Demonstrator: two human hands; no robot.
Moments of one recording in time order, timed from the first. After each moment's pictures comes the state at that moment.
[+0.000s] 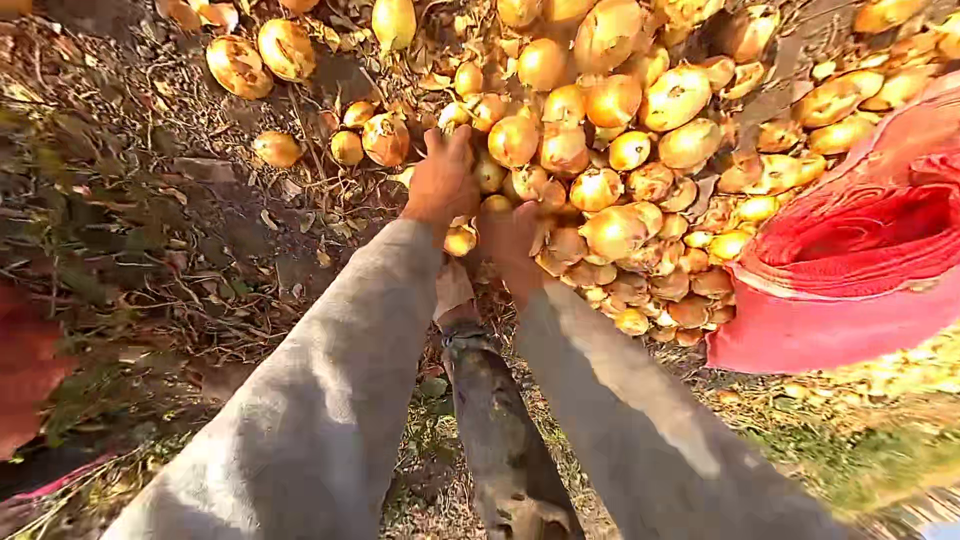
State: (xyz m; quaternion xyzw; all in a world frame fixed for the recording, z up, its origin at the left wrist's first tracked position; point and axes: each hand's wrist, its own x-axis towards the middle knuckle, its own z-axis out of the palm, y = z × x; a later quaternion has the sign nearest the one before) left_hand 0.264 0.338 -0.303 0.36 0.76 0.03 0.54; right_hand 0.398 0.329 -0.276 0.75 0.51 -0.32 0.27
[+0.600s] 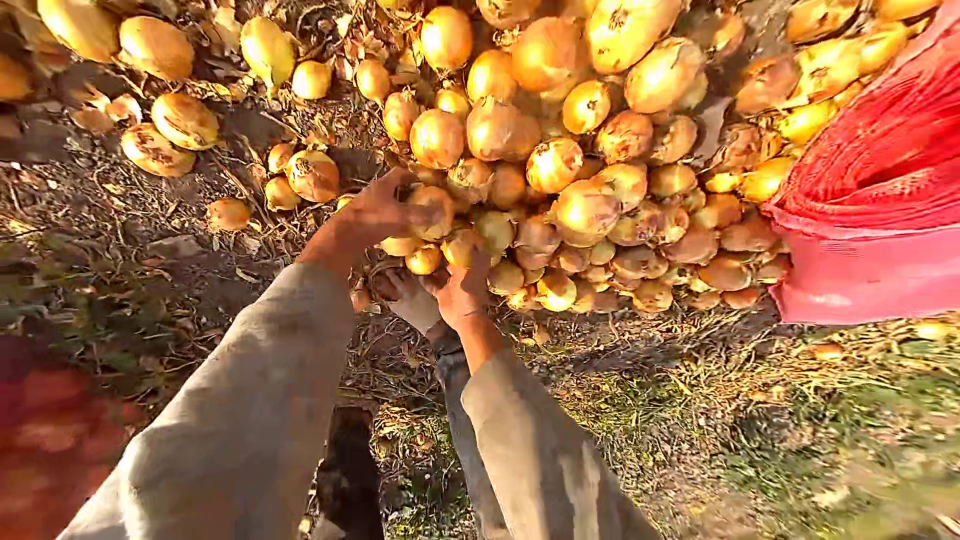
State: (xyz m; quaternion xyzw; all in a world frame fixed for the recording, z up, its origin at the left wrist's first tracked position) left_hand 0.265 0.349 -0.304 0.26 0.60 0.09 0.75; right_hand 0.439 0.255 -0.294 0.71 -0.03 -0.66 -0.24
